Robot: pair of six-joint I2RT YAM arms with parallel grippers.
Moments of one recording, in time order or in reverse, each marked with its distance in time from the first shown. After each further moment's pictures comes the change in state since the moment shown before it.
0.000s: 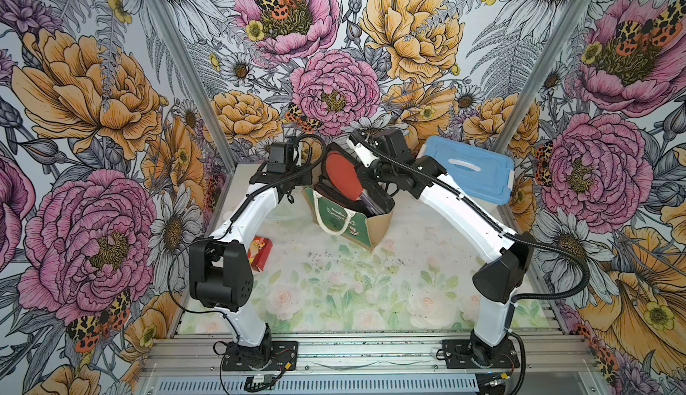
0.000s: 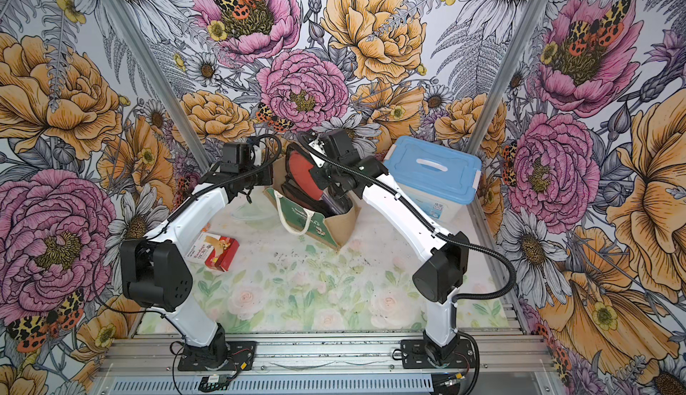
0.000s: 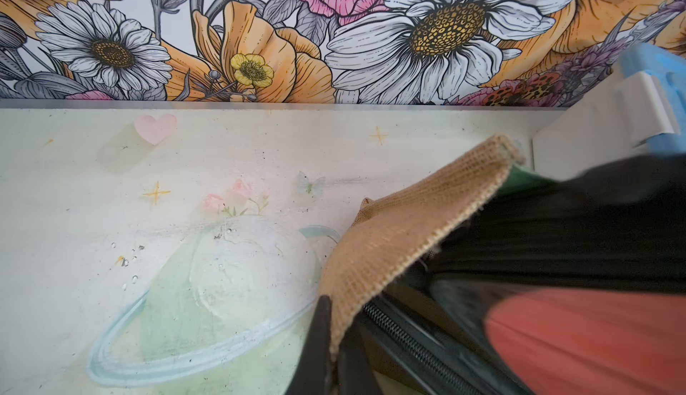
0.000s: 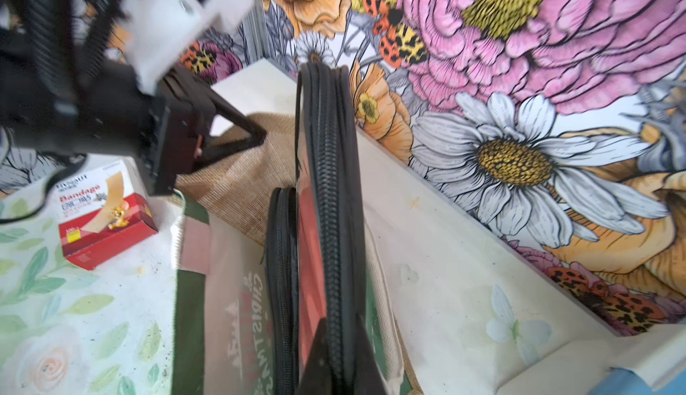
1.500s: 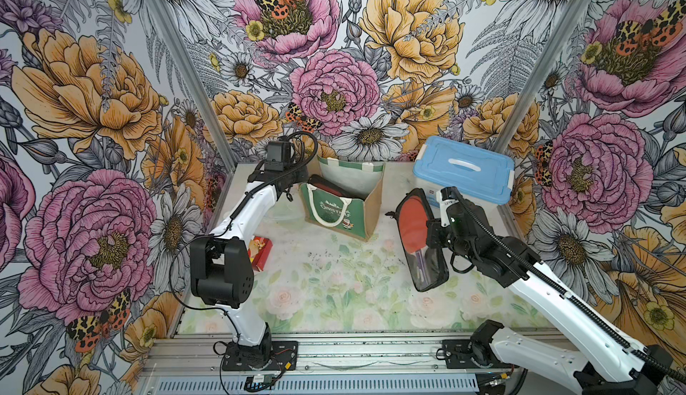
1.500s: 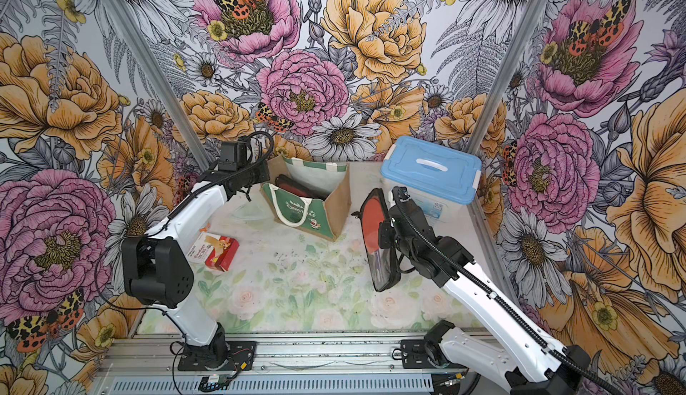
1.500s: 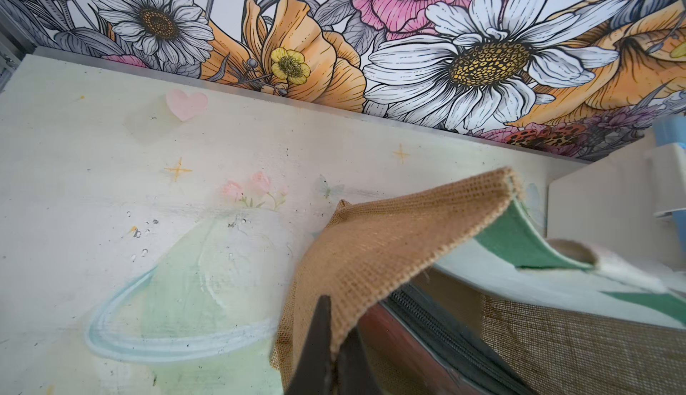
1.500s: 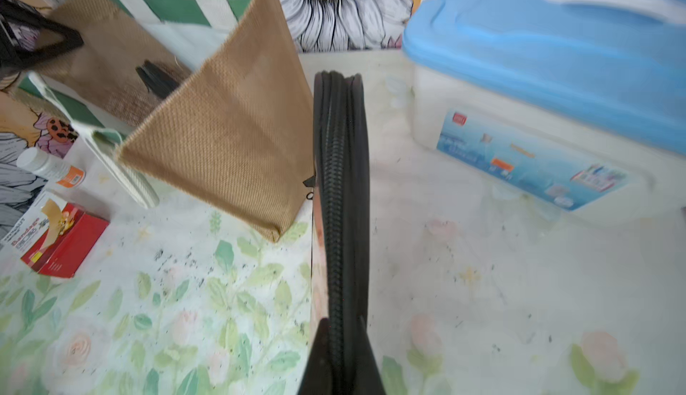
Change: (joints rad) left arm 0.014 0.024 0.020 -0.004 -0.053 -0.141; right arm -0.038 -0.895 -1.066 0.048 0.204 0.571
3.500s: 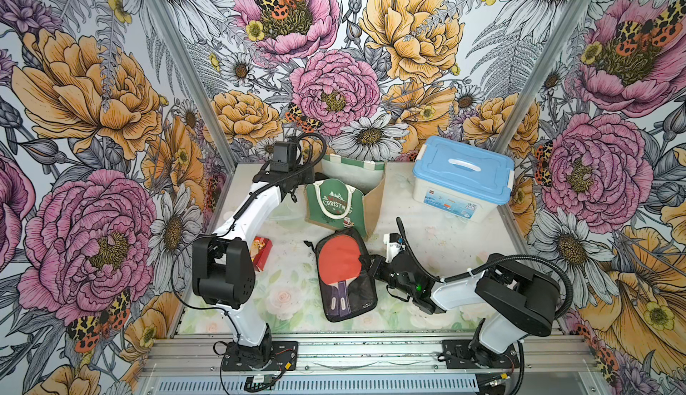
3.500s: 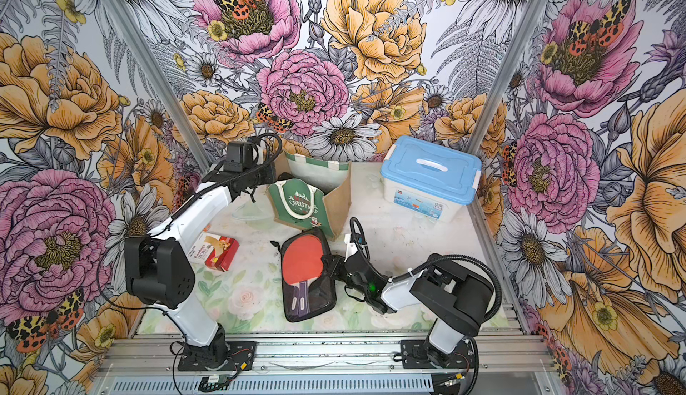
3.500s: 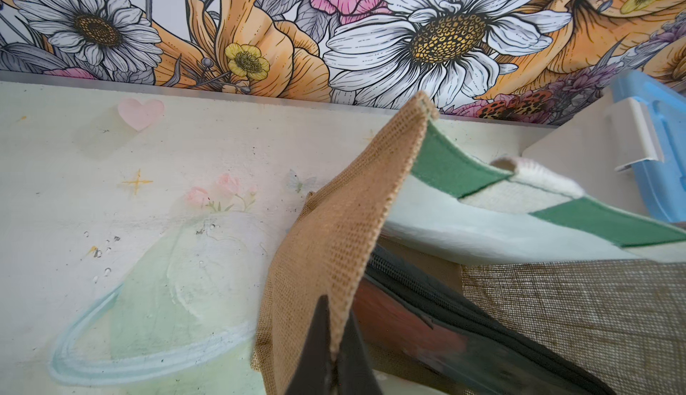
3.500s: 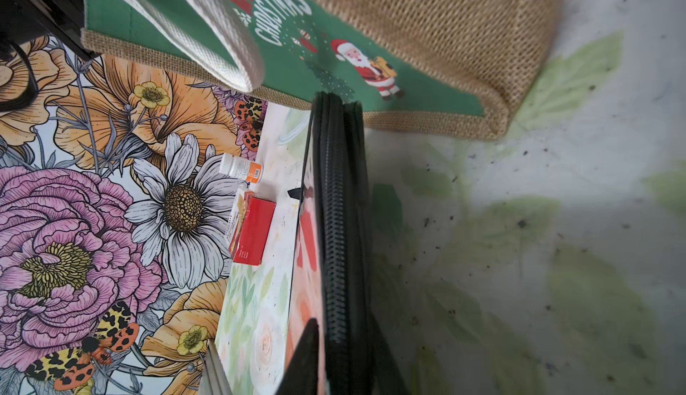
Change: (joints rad) left arm -0.037 0.002 0.000 0.005 0.056 0.068; right arm 0.310 0.686 -0.557 1.568 -0.128 0.663
